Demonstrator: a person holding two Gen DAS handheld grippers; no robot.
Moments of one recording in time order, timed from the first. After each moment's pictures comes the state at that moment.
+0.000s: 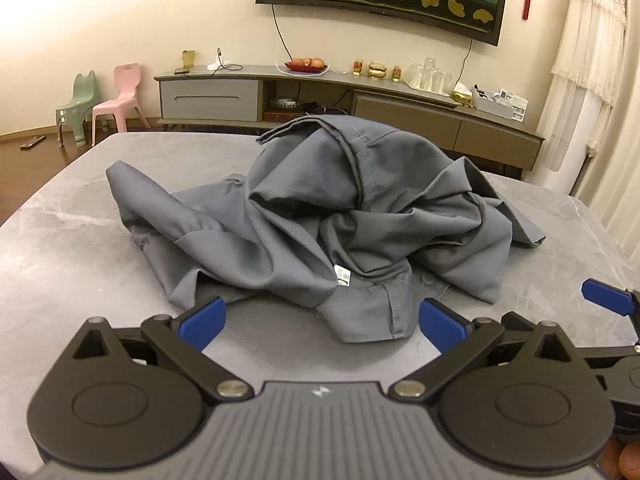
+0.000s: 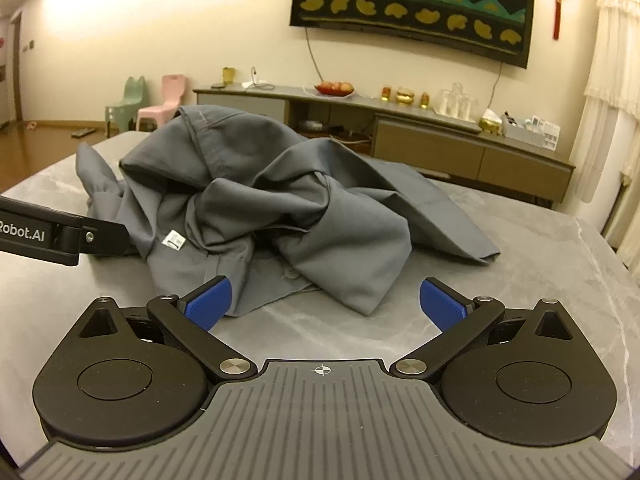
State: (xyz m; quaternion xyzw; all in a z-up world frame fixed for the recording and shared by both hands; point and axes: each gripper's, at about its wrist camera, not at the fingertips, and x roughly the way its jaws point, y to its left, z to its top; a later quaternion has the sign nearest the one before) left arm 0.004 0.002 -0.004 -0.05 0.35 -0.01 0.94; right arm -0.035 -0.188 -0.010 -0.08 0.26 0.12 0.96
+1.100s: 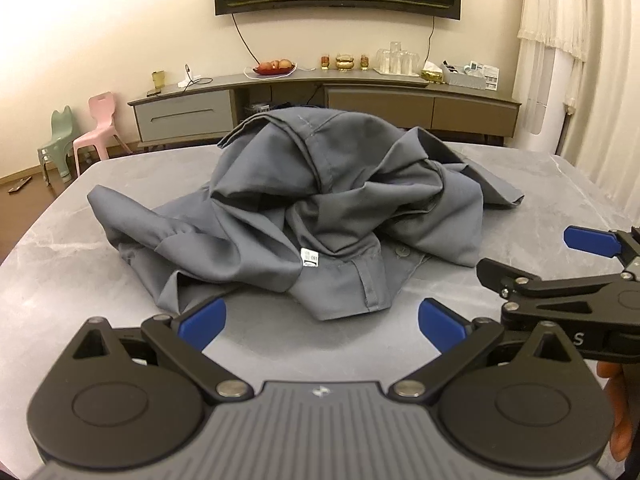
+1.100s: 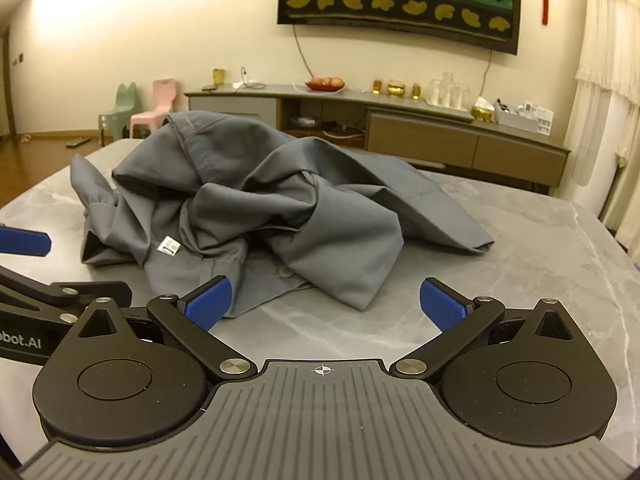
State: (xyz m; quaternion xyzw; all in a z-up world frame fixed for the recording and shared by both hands) left arm -0.017 -0.029 -0.001 0.03 0.34 -0.03 0.94; right arm -0.036 -0.196 -0.004 -0.05 0.27 0.10 0.96
